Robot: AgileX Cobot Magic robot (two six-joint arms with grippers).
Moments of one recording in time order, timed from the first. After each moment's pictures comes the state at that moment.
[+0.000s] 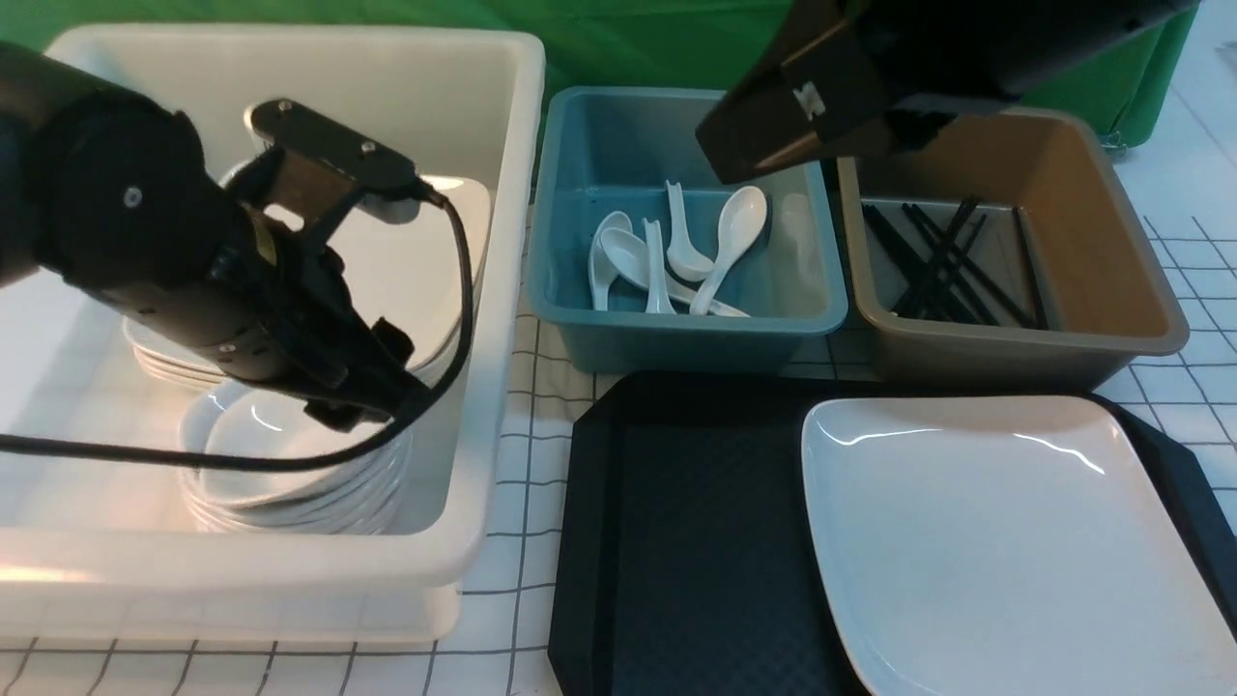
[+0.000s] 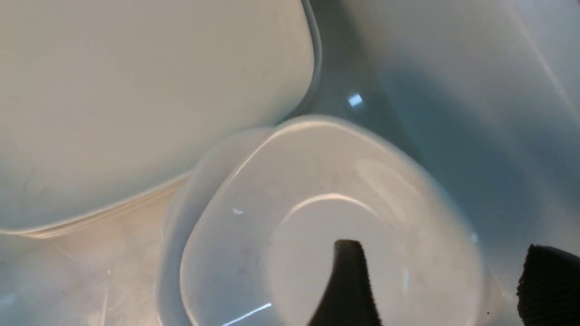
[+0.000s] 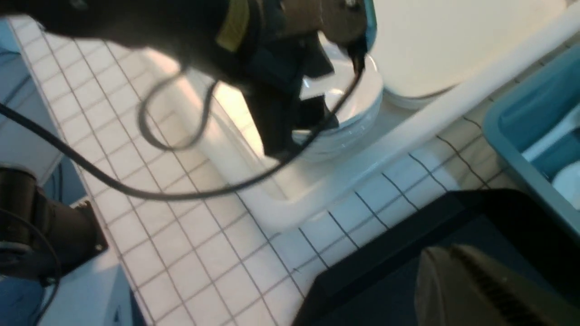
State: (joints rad) right arm 0.66 1.51 -1.80 0.36 1.21 -0.29; left arm -0.37 1.42 -1.13 0.13 0.84 0.07
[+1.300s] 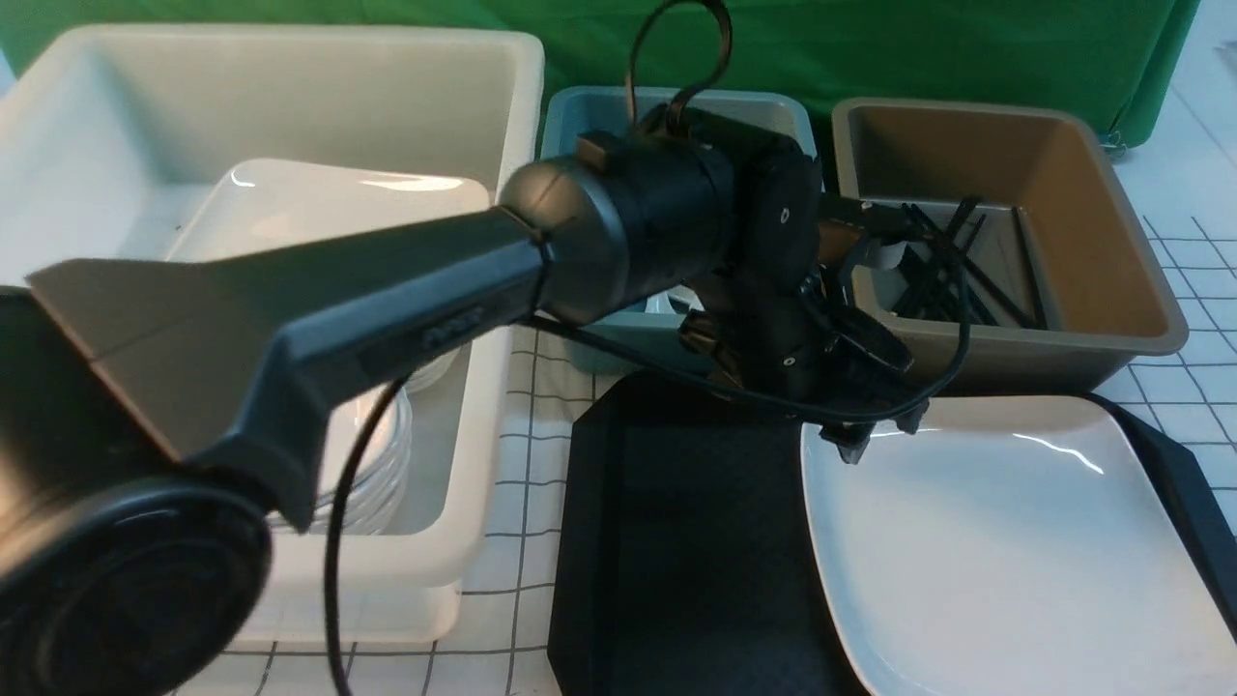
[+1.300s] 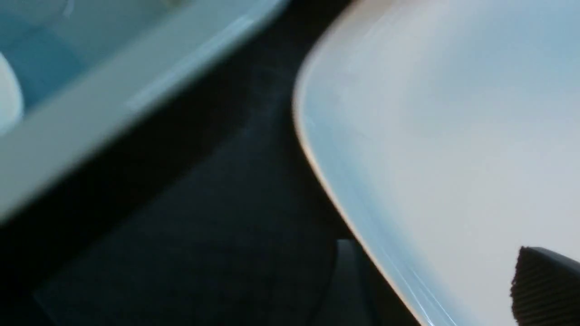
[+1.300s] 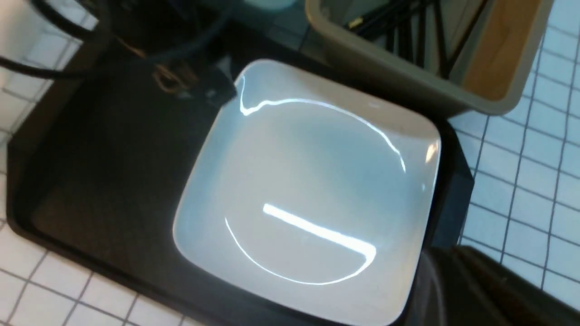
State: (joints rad) right arm 0.28 0.80 -1.16 0.00 1.20 -0.17; left arm -0.74 2.17 -1.84 -0.12 0.87 -0.15
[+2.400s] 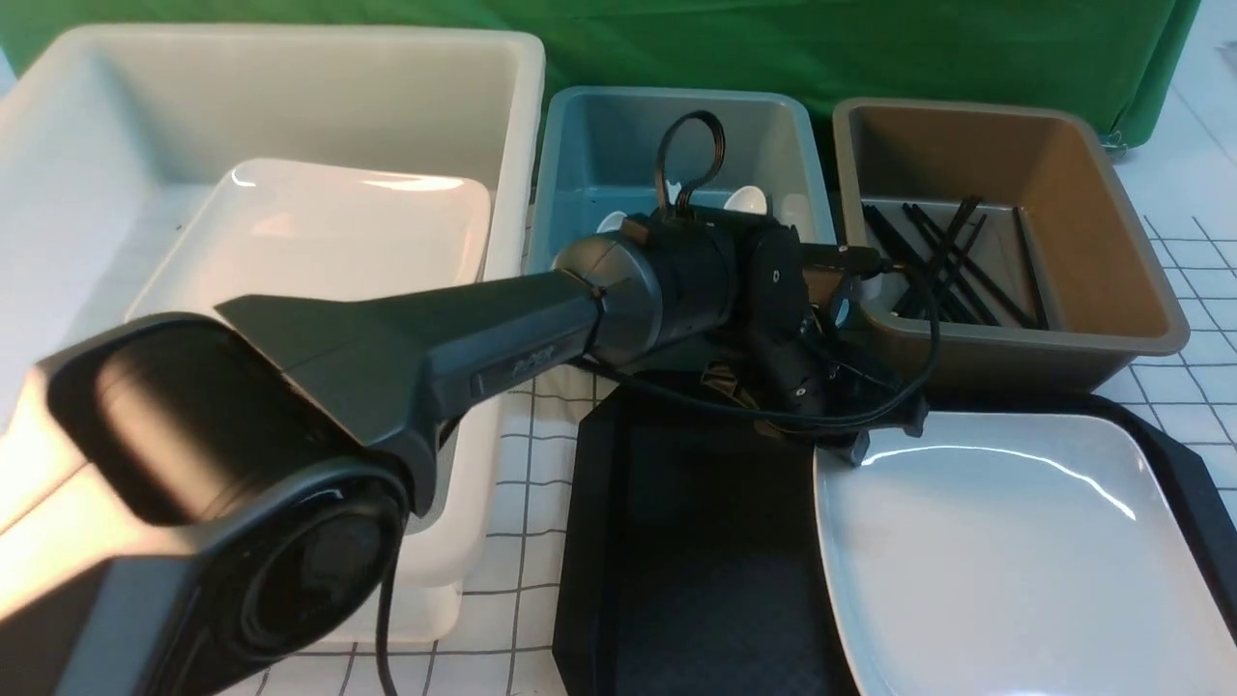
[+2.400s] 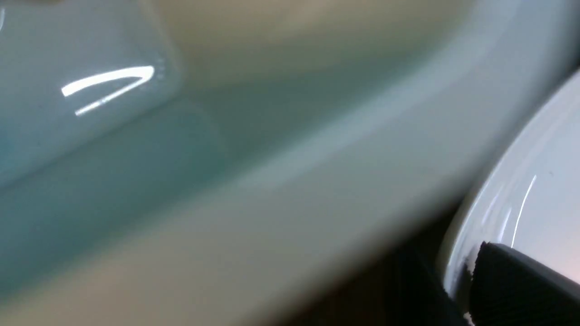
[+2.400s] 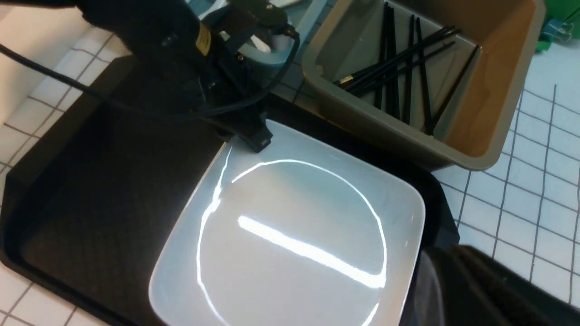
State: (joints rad) right arm 0.28 0.80 -1.15 0.01 1.11 -0.24; left arm -0.72 2.30 -1.90 -0.29 0.75 -0.07
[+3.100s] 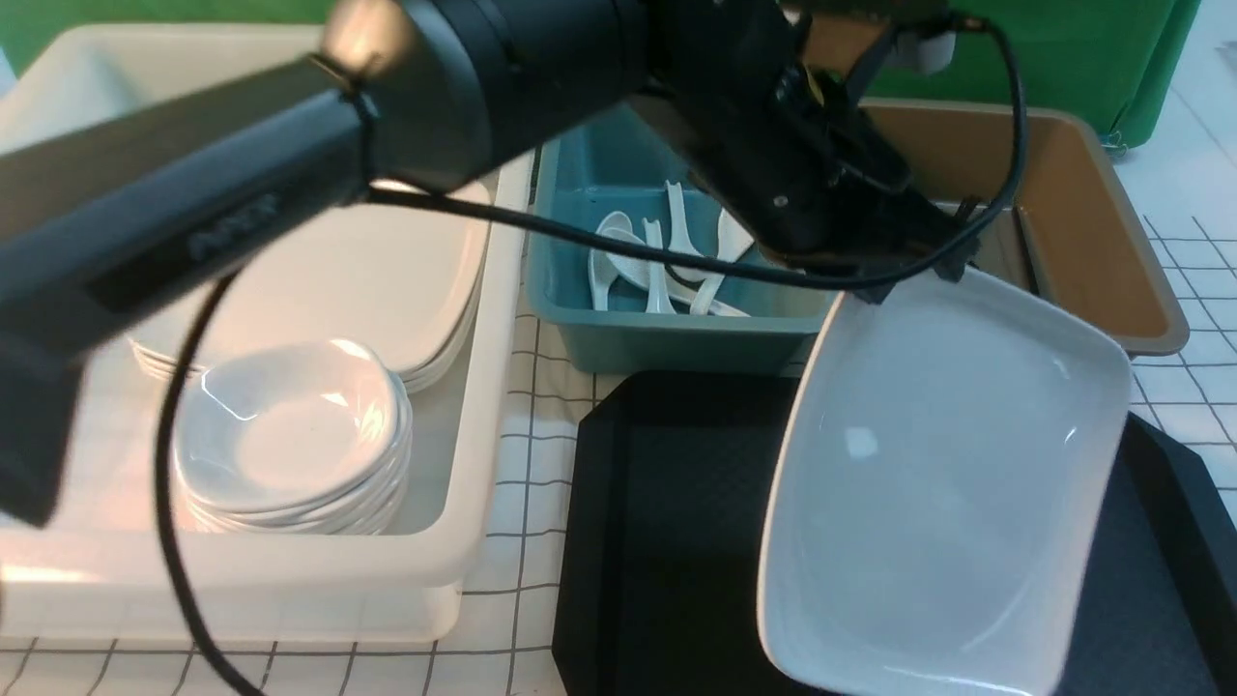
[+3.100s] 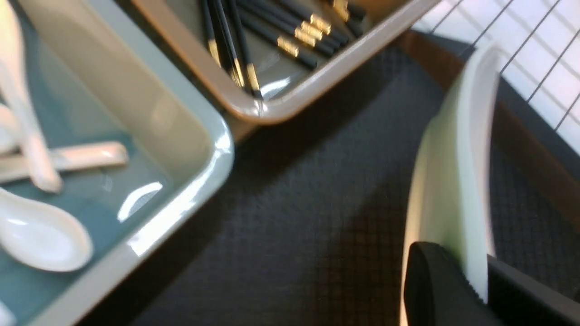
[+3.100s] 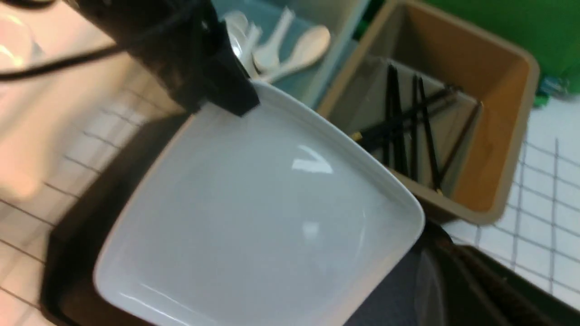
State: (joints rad) right arm 0.28 0.80 -1.24 0.11 1.08 -0.26; left arm -0.72 1.92 -1.89 -0.23 0.91 0.07
